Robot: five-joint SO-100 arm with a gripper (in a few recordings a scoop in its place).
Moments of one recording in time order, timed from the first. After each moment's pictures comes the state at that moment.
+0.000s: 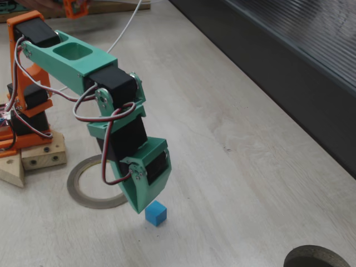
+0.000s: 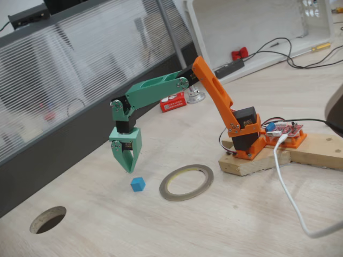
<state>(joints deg) 55.5 75.7 79.8 66.6 85.1</state>
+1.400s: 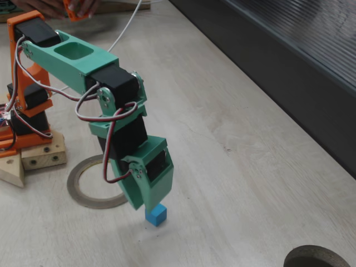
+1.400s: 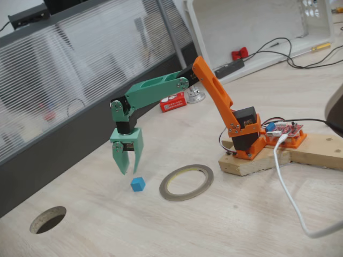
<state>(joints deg) 54.8 75.7 79.8 71.6 85.1</state>
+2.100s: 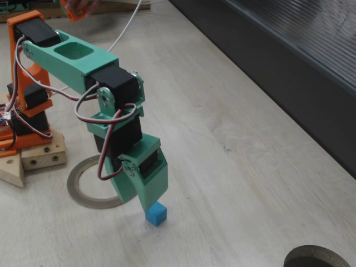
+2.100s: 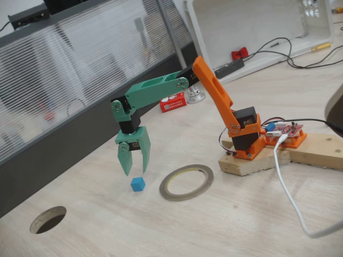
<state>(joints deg) 54.8 75.7 79.8 77.6 85.1</state>
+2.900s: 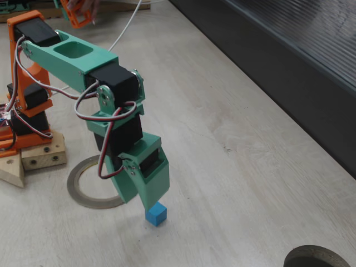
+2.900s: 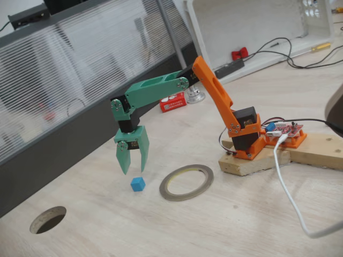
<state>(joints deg) 54.8 75.1 78.7 77.5 85.2</state>
